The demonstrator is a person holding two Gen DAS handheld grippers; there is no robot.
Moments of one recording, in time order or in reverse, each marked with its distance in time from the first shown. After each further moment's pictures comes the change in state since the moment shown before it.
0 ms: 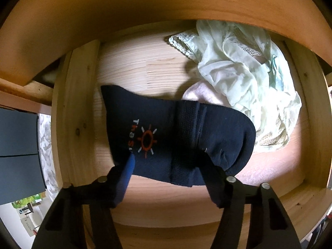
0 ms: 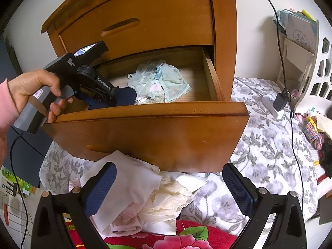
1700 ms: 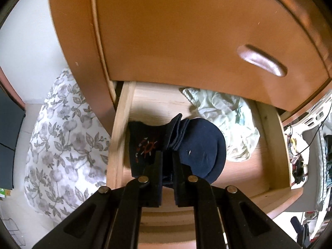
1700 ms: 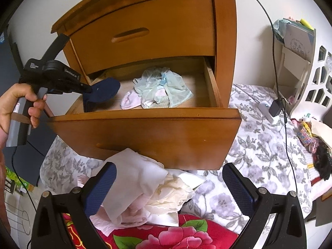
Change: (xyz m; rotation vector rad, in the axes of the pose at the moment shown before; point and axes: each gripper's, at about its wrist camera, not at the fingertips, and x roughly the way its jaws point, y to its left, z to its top) left arm -0.078 0.097 -0.089 -0.179 -0.360 -0.189; right arm -0.032 0.013 -0.002 -0.026 -0.037 -0.015
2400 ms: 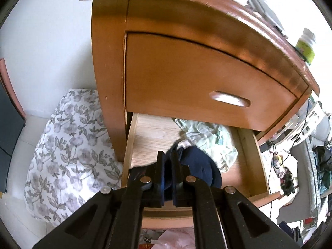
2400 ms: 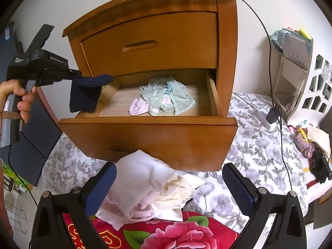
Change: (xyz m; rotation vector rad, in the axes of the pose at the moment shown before) left arm -0.077 -0.003 -0.003 -0.017 -0.189 -0.049; right arm -0.030 0.017 -0.001 -0.027 -0.047 -0.002
